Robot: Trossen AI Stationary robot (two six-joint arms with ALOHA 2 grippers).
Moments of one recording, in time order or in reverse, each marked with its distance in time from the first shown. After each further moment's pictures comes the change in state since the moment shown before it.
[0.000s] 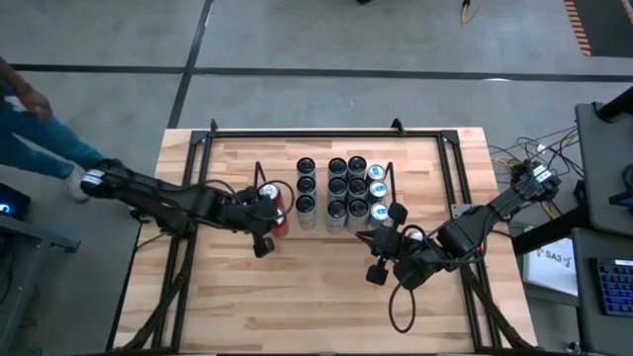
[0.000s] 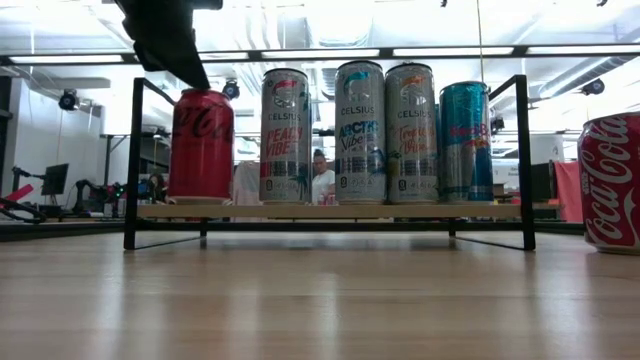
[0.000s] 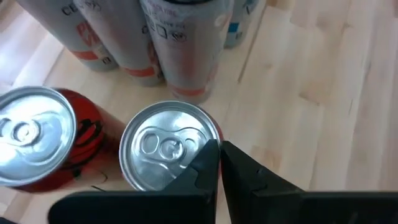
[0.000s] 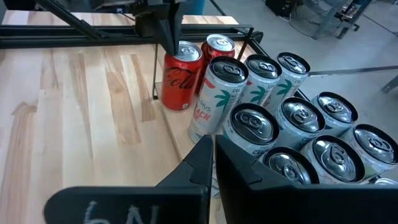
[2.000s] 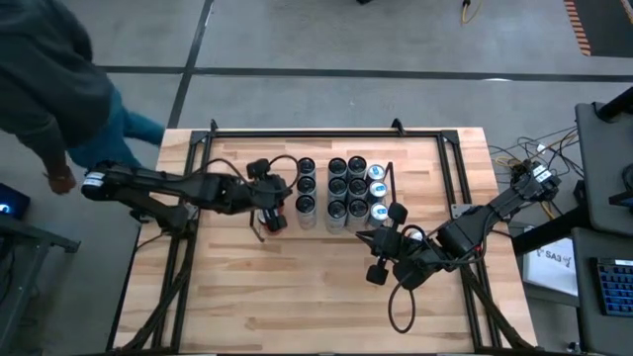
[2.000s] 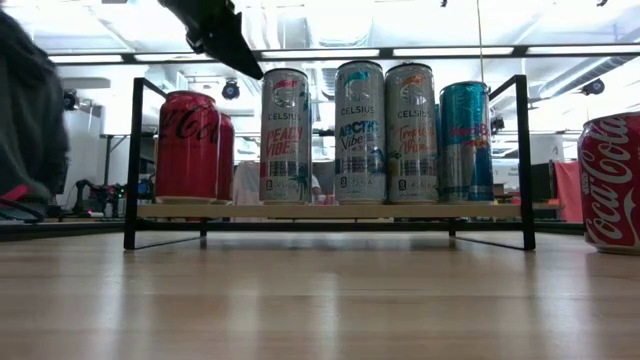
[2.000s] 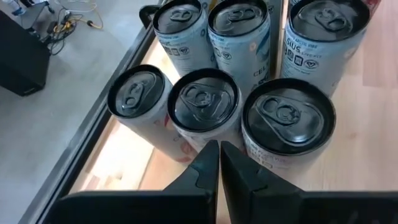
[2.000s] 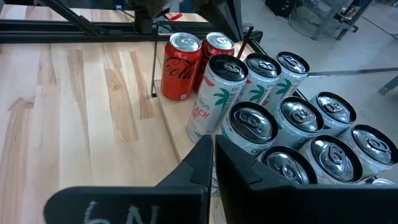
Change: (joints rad) left arm 0.147 0.014 0.038 0.221 -0.212 0.428; right arm 0.000 0.002 0.000 -0.008 0.000 -0.010
